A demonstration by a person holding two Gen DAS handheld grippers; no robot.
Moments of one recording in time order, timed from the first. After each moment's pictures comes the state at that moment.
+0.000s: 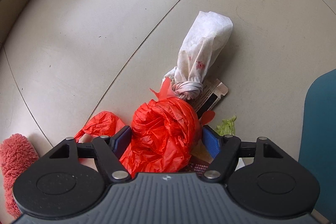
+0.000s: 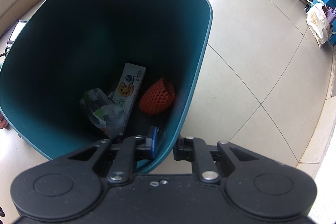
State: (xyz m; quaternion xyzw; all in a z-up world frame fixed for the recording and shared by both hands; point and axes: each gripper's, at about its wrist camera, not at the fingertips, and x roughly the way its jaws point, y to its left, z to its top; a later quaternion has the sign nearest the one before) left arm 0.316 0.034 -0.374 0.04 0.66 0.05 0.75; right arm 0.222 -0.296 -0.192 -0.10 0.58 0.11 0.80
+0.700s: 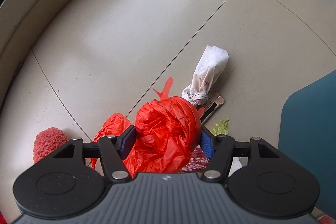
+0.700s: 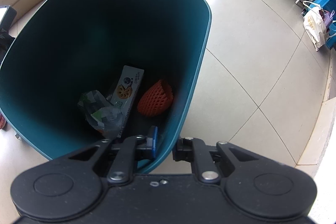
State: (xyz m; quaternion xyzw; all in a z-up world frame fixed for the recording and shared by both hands) left arm 0.290 0.030 -0.268 0.03 0.63 0.06 0.78; right arm 0.209 -0.296 -0.192 -0.11 0.57 0.11 0.81
